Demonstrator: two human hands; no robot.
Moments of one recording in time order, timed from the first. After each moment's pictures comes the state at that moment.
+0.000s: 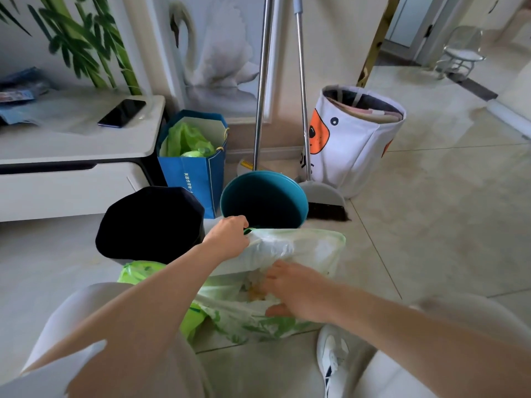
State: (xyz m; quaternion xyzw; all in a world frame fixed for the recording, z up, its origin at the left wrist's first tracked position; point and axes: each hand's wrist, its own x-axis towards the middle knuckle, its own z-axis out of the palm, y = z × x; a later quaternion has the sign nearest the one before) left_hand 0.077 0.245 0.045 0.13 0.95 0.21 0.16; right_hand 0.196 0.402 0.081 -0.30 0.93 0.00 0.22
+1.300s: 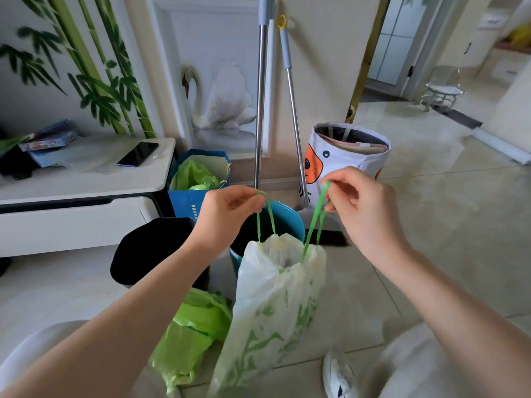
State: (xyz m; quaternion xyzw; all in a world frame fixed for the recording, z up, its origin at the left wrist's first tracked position) left_hand 0.126 0.249 0.192 0.15 0.77 0.61 -0.03; right_hand 0.192 0.456 0.222 -0.04 0.85 -0.41 -0.31
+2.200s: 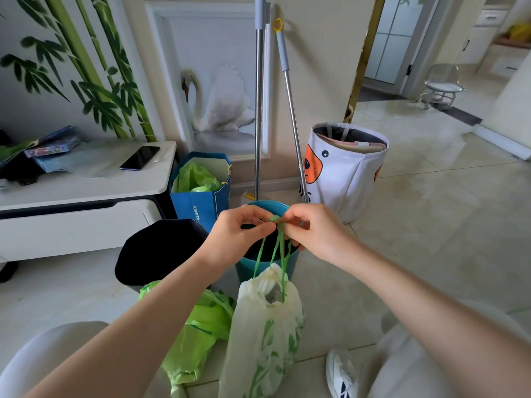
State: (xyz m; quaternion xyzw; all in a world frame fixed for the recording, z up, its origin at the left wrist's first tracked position) left_hand 0.148 0.252 0.181 0.18 0.77 0.60 0.06; right_hand 0.182 0.425 0.194 -0.06 0.90 -0.44 -0.04
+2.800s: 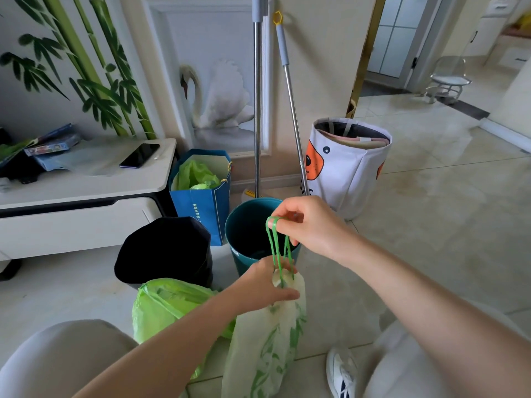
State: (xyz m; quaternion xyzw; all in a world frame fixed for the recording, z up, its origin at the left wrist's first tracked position) left_hand 0.166 0.283 0.093 0.22 0.87 0.38 0.24; right_hand 0.187 0.420 0.215 -0.07 0.89 -0.46 -0.02
